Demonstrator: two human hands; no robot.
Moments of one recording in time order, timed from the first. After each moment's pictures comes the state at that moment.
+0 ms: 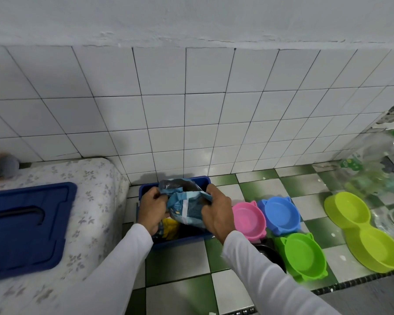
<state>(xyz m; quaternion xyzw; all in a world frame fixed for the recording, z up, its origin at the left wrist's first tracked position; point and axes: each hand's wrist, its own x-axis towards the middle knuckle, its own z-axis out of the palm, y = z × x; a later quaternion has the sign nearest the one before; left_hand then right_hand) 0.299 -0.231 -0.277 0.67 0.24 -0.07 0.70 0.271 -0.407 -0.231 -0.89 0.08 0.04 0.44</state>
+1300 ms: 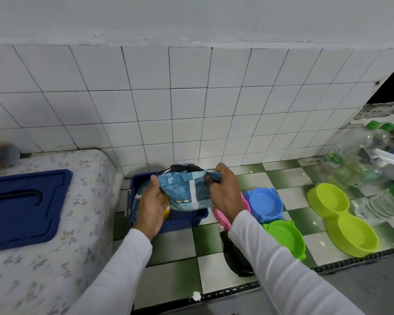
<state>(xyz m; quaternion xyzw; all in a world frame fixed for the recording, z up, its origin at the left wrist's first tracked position) 0.232 -0.277 -0.239 0.49 0.16 -0.02 0.86 0.252 -0.459 -0.191 -0.84 0.09 -0.04 0.54</state>
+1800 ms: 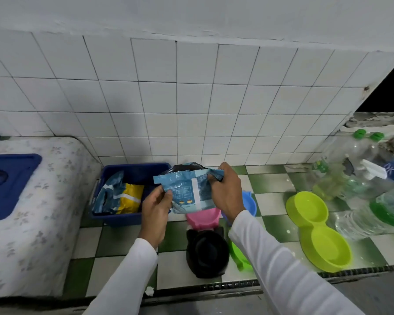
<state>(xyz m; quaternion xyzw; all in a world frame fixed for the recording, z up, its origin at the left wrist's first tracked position) 0.201 -0.421 -0.250 0.59 0.16 0.06 0.79 0.254 -0.587 -0.193 -0.84 0.05 -0.05 0.54</state>
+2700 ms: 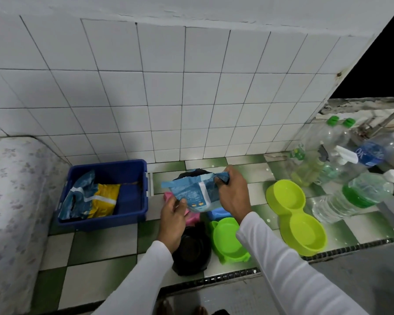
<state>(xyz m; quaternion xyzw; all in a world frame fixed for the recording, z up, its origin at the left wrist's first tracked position) 0.219 -0.513 -0.310 0.57 0.20 -0.06 0.80 0.261 -0.667 -0.224 -0.88 0.09 -0.06 0.47</state>
